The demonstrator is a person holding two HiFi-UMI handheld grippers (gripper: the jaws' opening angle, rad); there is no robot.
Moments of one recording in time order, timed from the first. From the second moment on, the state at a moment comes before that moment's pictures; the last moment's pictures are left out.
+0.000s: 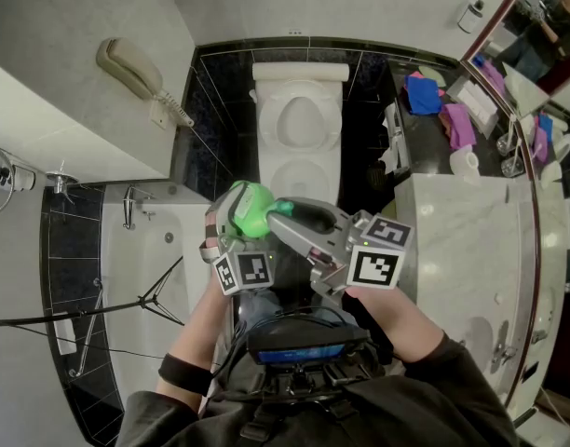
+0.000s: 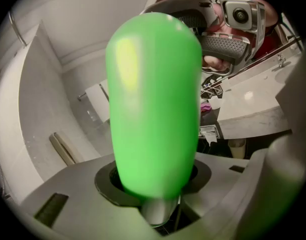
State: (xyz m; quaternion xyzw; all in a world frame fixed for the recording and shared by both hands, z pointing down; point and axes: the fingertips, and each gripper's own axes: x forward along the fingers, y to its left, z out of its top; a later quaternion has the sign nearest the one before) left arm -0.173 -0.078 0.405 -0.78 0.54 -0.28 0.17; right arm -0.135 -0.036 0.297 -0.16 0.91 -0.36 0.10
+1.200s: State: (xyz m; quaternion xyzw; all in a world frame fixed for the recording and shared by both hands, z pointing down) left arm -0.095 0.048 0.424 -0.97 0.08 -0.22 -0.04; right arm -0.132 0.035 0.274 0.09 0.99 -0.07 0.06
